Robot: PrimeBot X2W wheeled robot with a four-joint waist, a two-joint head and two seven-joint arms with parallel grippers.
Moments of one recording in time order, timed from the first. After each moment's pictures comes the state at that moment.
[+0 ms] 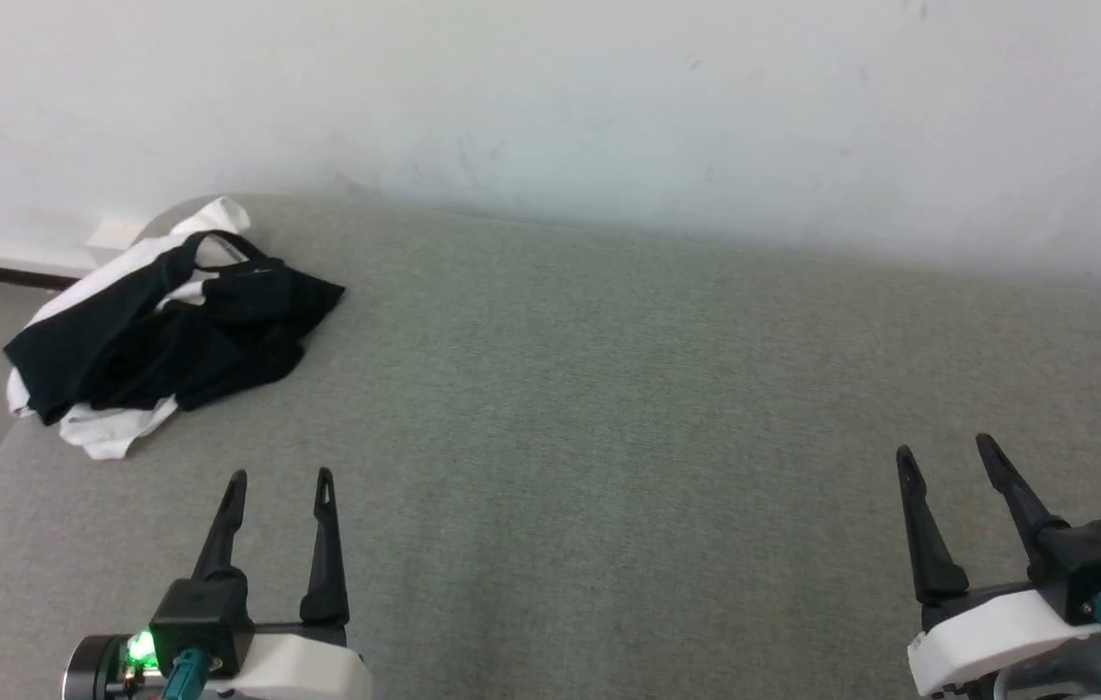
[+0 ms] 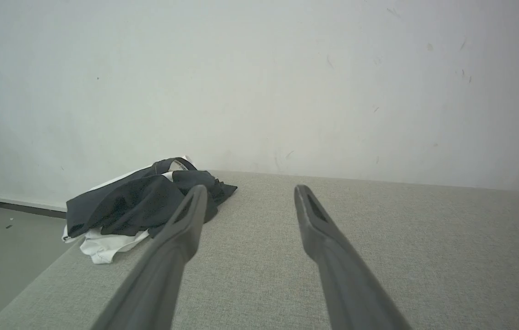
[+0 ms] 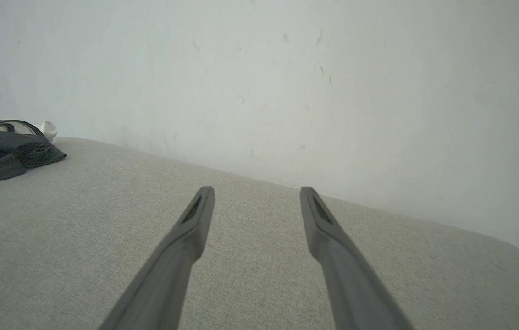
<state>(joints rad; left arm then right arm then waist) 0.12 0.06 -0.02 -0.11 -0.02 0.06 -0.14 0.09 -0.05 -0.05 -0.05 0.00 0.13 -0.12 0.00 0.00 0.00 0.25</state>
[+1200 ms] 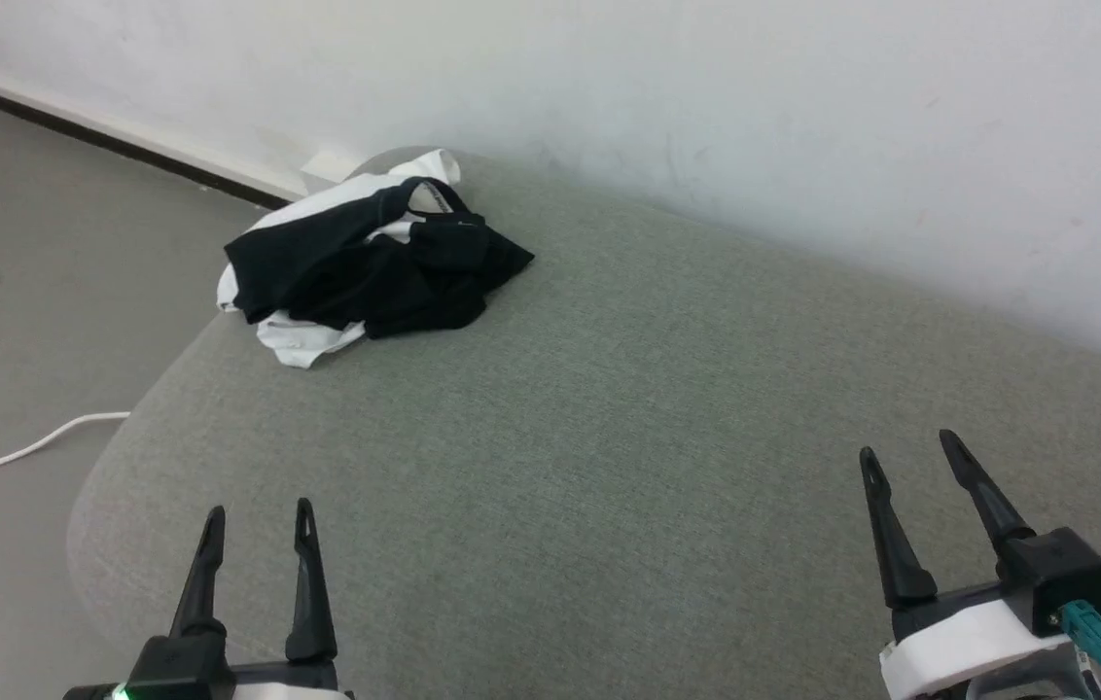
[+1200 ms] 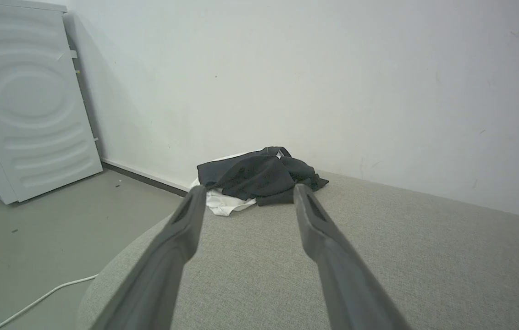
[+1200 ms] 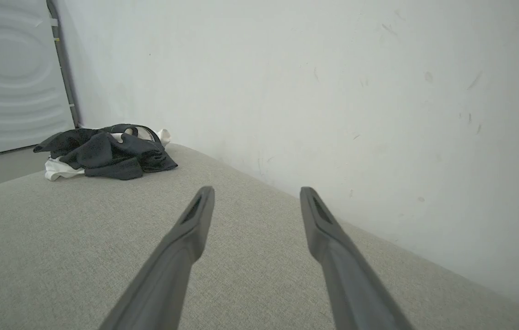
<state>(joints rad) 0.21 0.06 -0.03 -0.15 -0.05 0.11 -0.22 0.09 -0.05 0.01 -0.07 -0.03 0.13 -0.14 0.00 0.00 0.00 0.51</state>
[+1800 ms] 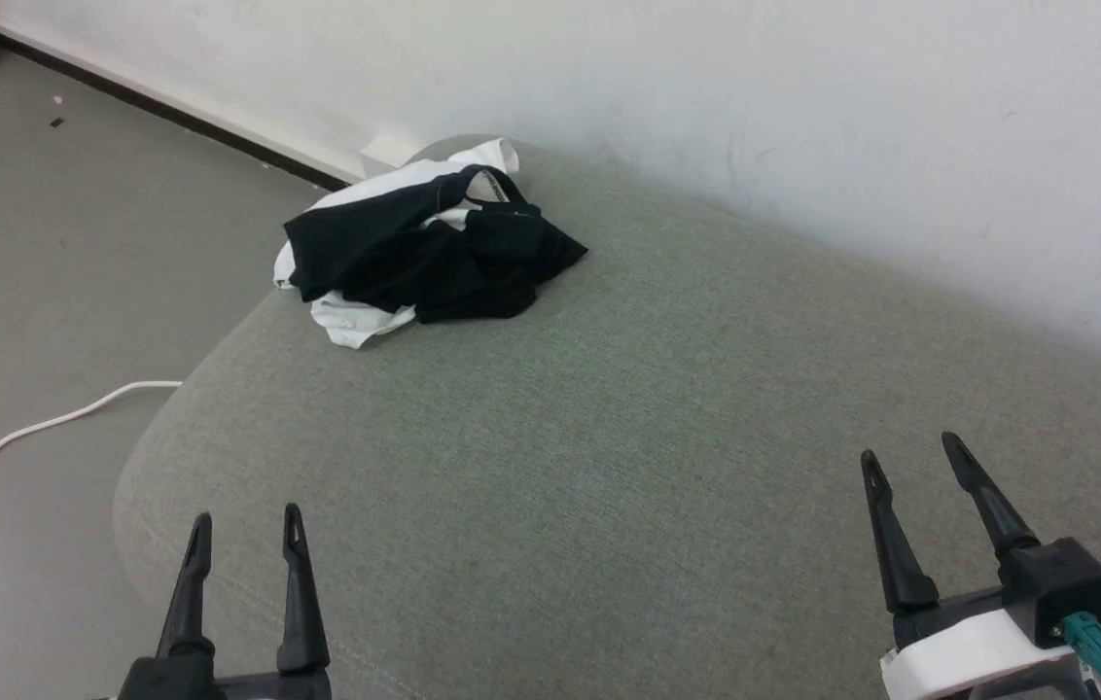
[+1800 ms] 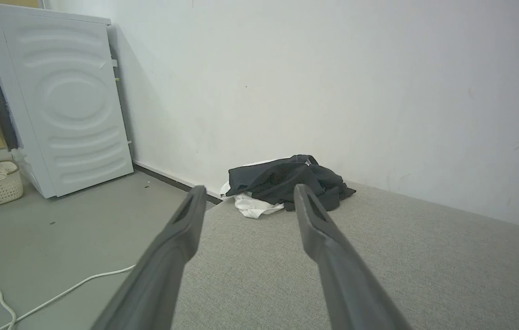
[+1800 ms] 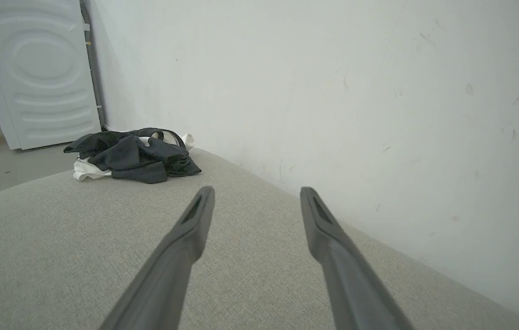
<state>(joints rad) 0.23 0.06 -0.03 -0.18 -0.06 0.13 -0.26 0.11 -0.05 0.01 -0.09 -0.04 0.13 -0.16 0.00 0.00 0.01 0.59</state>
